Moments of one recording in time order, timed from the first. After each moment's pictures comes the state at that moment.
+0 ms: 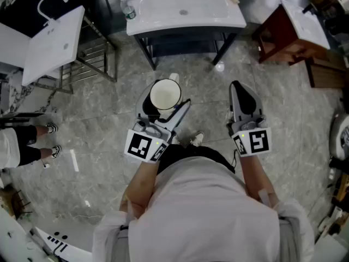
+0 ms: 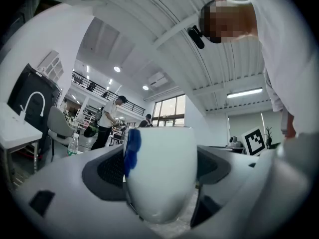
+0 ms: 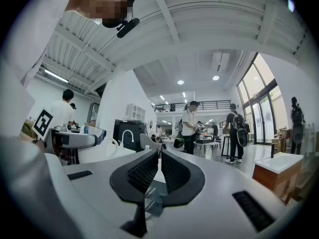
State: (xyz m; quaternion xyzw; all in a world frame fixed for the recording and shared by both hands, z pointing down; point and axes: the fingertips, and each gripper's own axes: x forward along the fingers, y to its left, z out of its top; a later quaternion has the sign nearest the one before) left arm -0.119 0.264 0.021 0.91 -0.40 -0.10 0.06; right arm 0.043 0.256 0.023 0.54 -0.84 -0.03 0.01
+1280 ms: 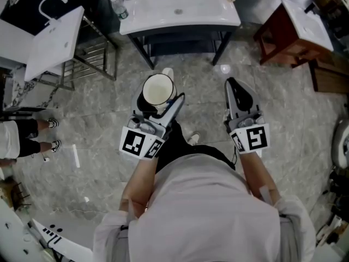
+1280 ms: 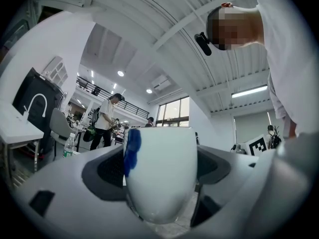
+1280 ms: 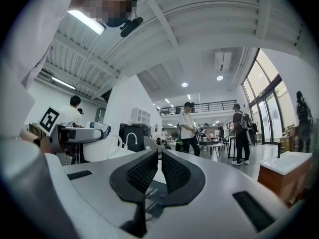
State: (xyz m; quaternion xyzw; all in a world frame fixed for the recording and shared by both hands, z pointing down) left arm -0.059 0.265 0.015 0.89 -0.43 -0.12 0.05; right arm 0.103 0.256 0.031 0.51 -0.86 -0.04 -0.01
